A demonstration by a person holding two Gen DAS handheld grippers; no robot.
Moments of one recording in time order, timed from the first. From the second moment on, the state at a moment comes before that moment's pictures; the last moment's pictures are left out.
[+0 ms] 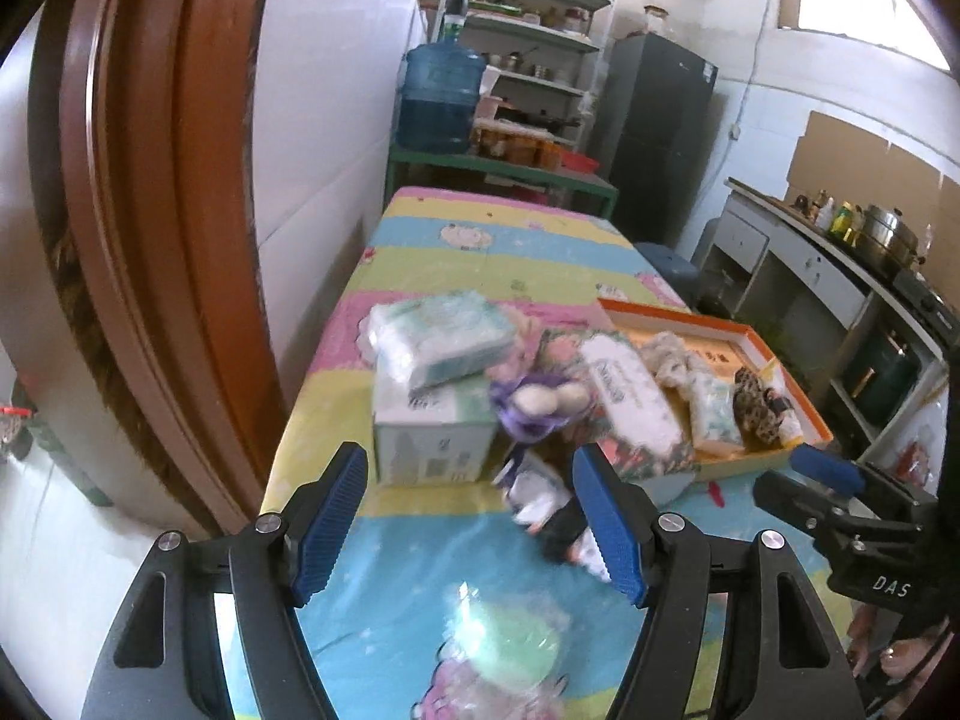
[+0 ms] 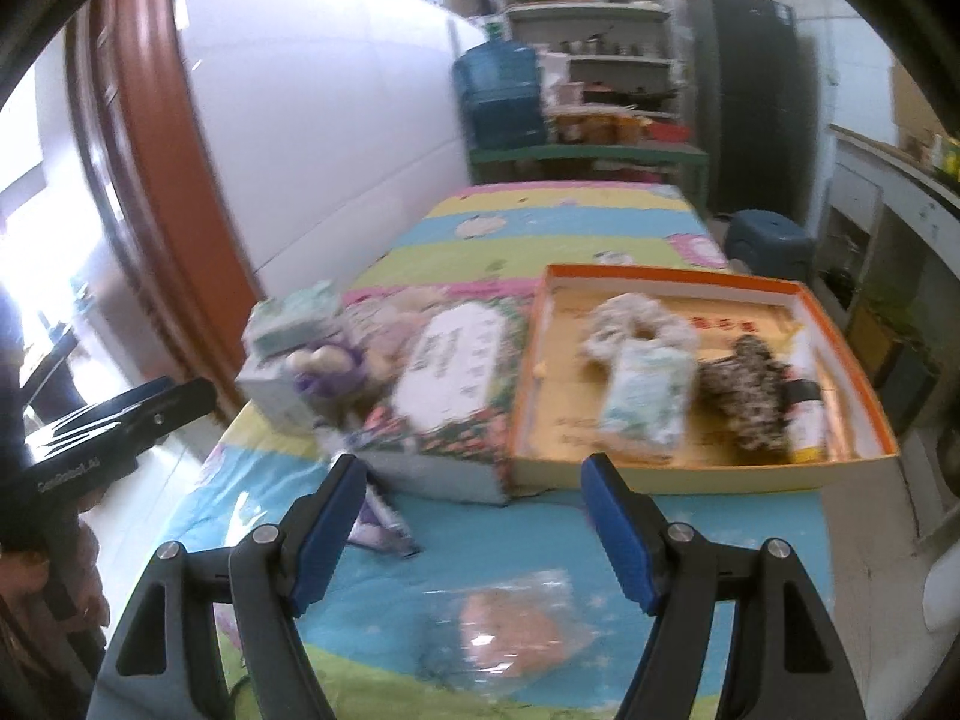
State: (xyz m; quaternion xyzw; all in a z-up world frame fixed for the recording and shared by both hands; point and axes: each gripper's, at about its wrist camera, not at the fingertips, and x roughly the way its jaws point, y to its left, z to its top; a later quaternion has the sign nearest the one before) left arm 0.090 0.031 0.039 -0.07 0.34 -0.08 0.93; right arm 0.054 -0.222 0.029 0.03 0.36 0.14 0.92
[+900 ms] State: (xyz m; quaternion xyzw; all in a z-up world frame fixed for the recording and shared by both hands) left arm 0.065 0.018 -0.040 -0.06 0.41 -0.16 0.90; right arm 0.093 -0.163 -0.037 0.00 0.46 0.21 0.86
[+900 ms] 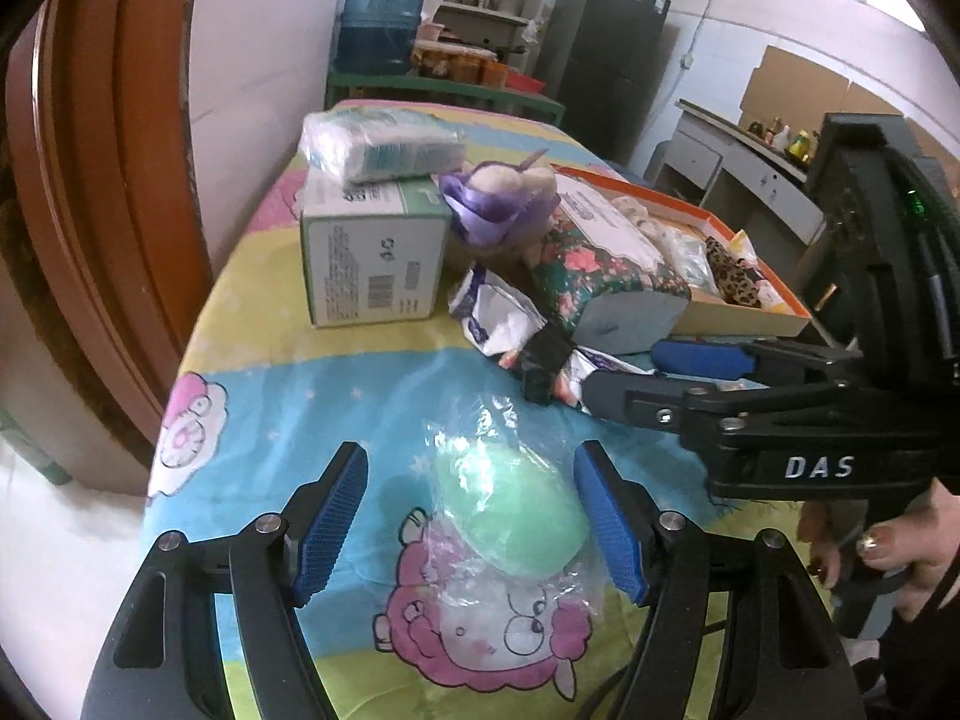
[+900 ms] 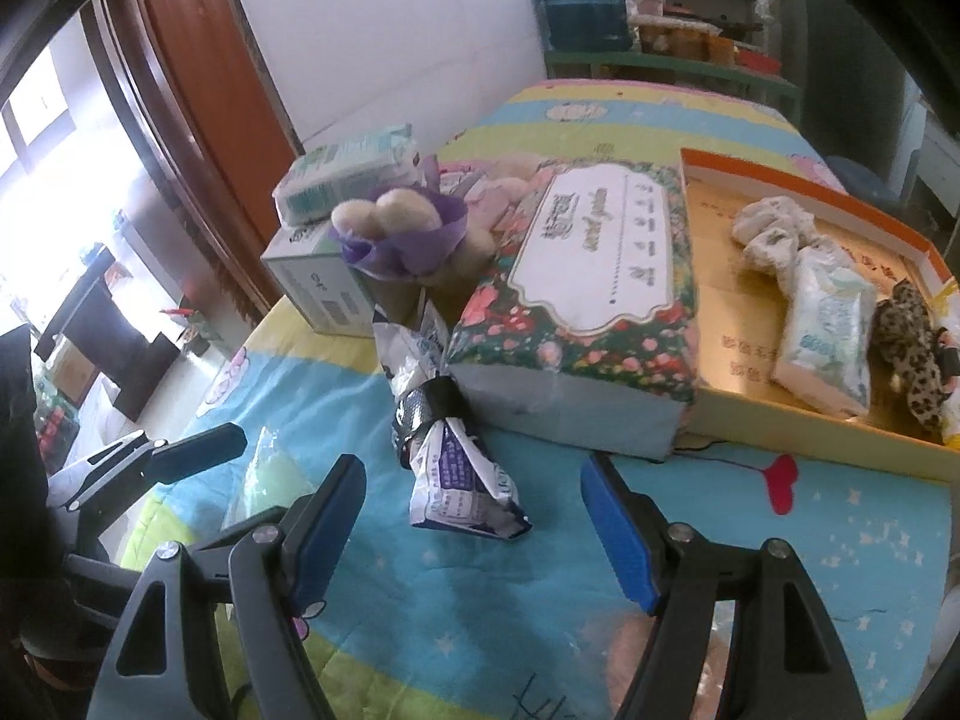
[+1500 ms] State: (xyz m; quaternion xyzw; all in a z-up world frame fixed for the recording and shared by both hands) left arm 0.065 0.011 -0.049 -0.07 0.41 -0.17 0.89; right arm 0.090 -0.149 -0.047 0.00 0.47 0.24 0.85
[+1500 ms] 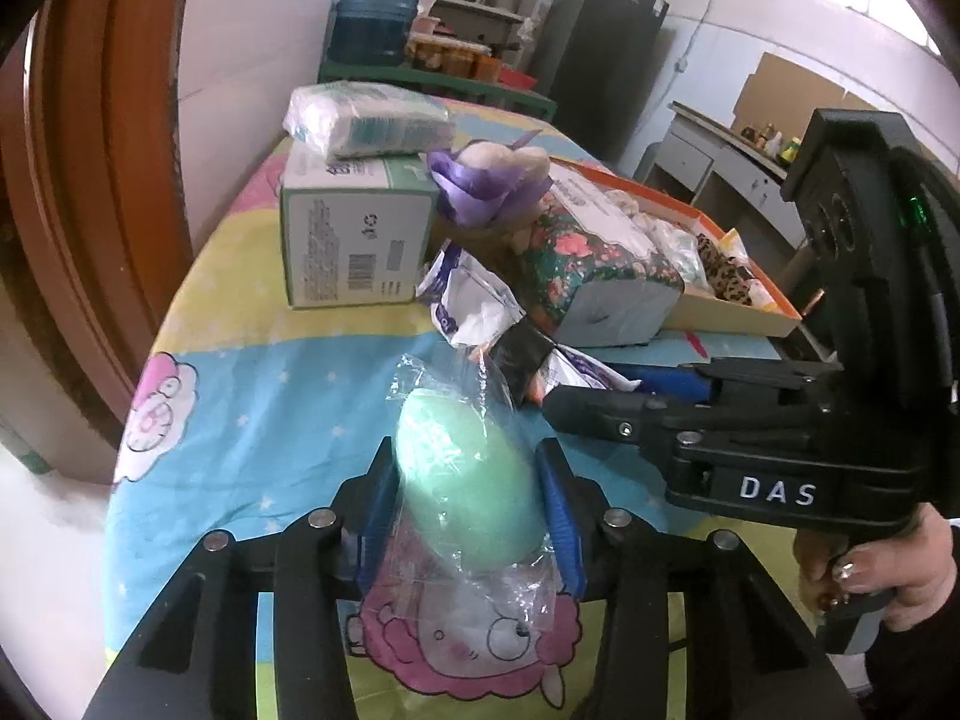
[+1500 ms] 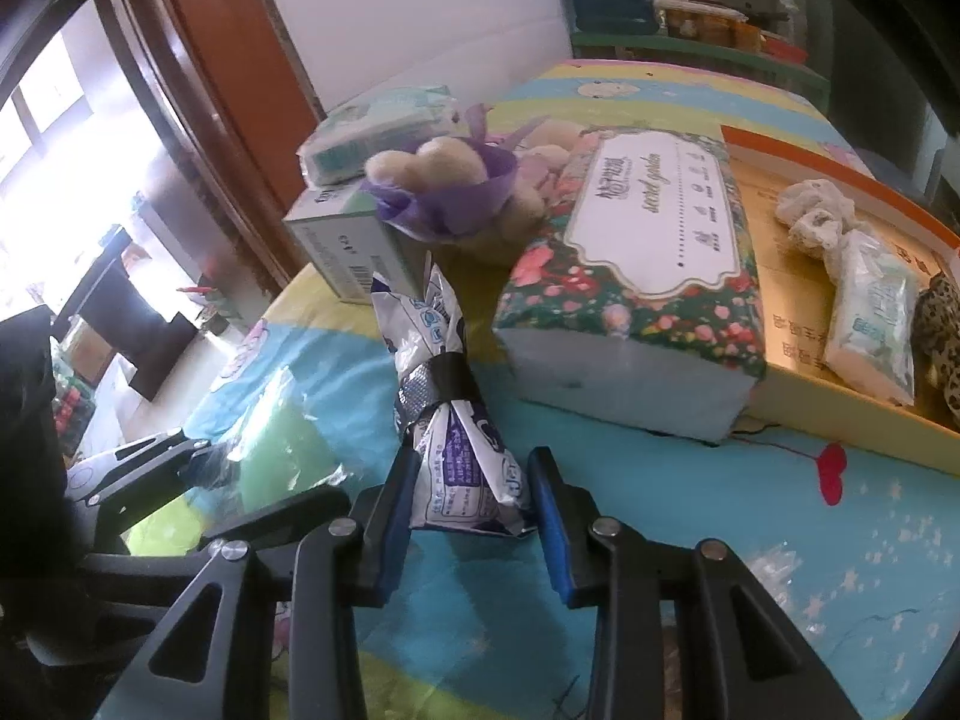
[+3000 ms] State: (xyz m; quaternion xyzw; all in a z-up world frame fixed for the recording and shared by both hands) left arm 0.156 -0.099 0.081 -0.03 0.30 -0.21 0.93; right arm 0.090 -0.299 0.071 0.08 0.34 0.12 0.93
